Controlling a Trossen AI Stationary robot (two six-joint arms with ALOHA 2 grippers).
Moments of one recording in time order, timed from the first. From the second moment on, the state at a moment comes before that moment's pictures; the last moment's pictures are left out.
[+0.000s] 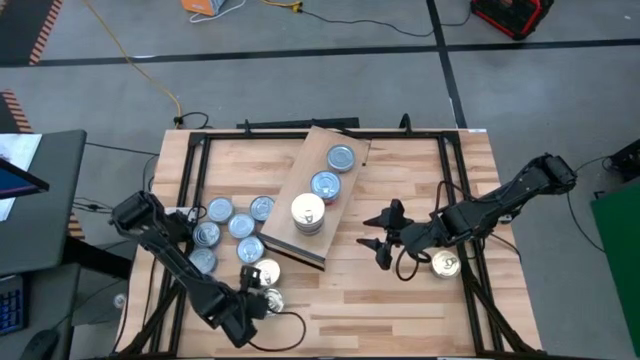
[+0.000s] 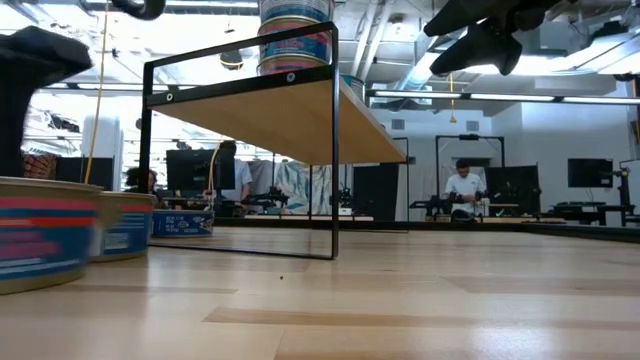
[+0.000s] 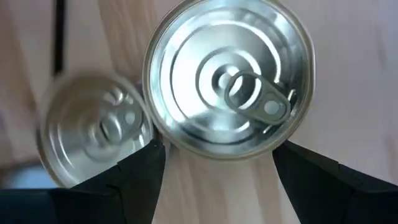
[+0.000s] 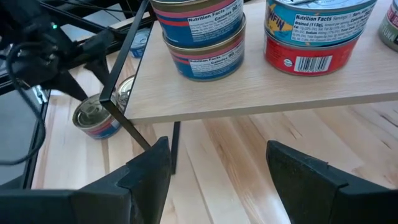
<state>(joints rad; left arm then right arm) -0.82 1.76 1.17 -0.77 -0.39 -0.52 0.42 1.20 0.83 -0.22 0.55 0.59</state>
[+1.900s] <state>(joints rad) -0.64 1.82 1.20 -0.47 -0.63 0.09 0.43 1.20 0.83 -0.22 0.47 0.58</state>
